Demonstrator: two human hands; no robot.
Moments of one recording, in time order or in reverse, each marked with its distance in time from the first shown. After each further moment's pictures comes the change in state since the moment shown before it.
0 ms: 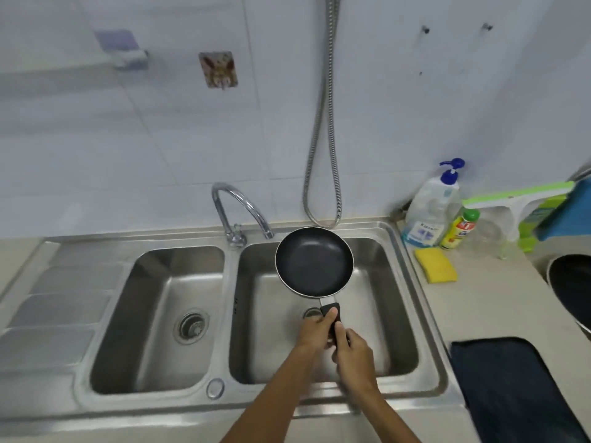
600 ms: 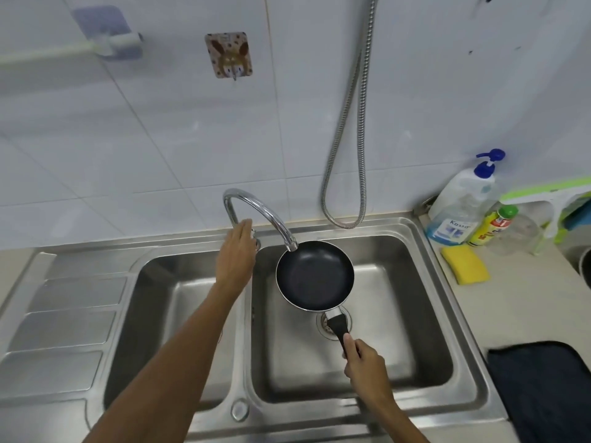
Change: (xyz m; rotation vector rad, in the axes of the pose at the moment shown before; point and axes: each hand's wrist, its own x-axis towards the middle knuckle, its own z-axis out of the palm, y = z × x) left_hand 0.079 0.152 -0.209 1.147 0.565 0.795; right_hand 0.018 -0.002 0.048 -0.129 -0.049 0.058
